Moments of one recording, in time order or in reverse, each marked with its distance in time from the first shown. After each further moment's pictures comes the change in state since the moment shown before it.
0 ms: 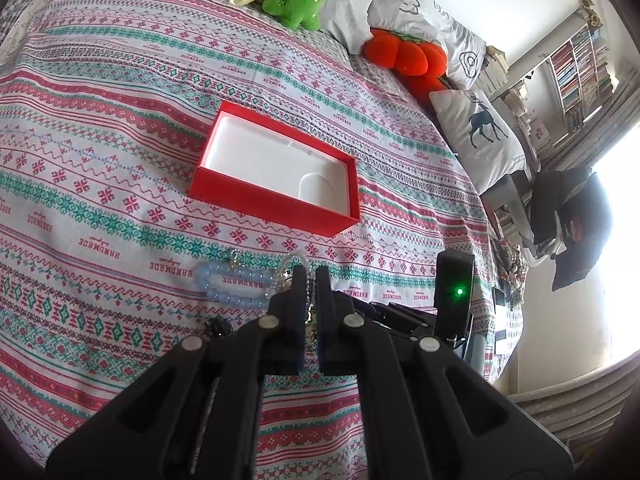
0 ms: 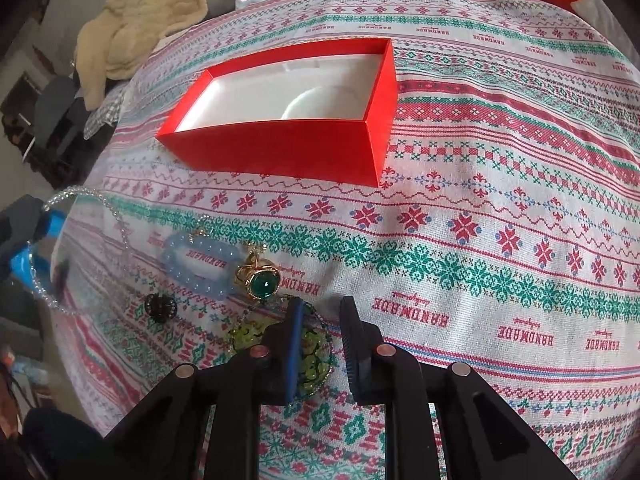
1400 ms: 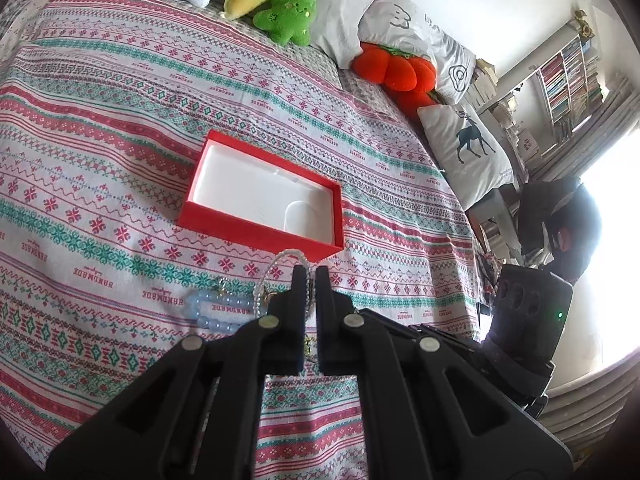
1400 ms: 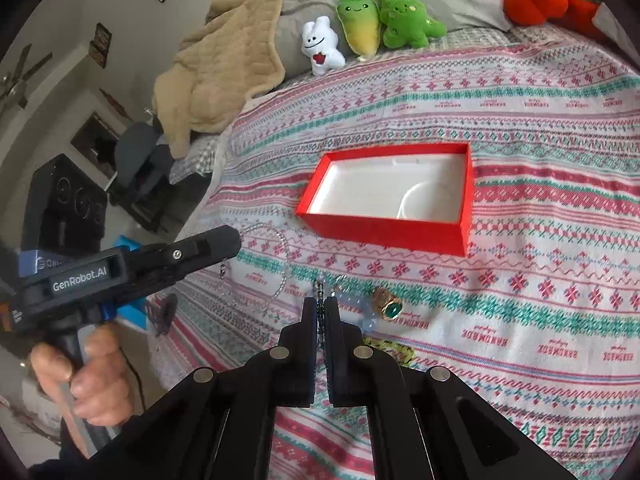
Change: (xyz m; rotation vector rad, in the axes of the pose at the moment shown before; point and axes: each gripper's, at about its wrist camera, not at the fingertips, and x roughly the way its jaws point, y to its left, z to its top) left arm -0.005 -0.005 0.025 -0.005 -0.043 -0.050; right arm -0.087 0.026 0.013 0.018 -0.190 0.308
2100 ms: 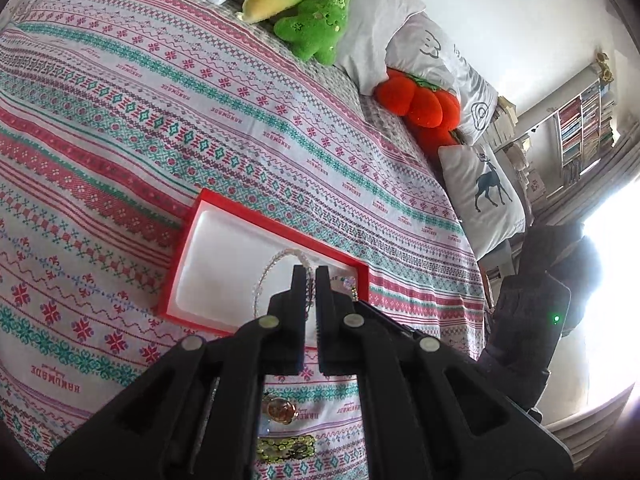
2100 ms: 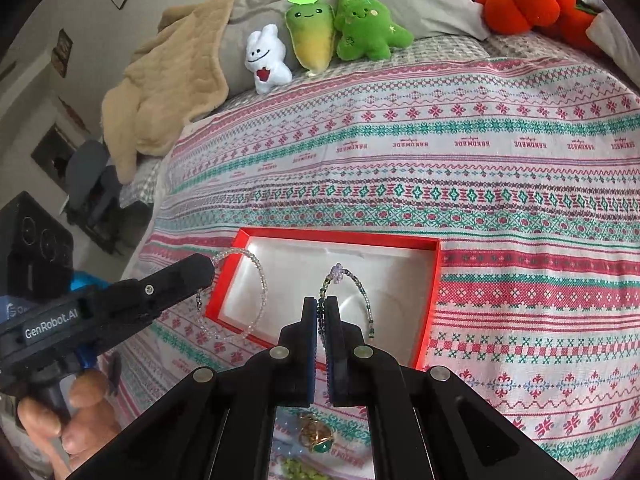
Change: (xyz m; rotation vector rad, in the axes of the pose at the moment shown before) left arm 0.070 0.033 0.058 -0.106 -0.053 -0.016; right arm 0.066 -0.048 0.085 0.042 -0.019 -0.127
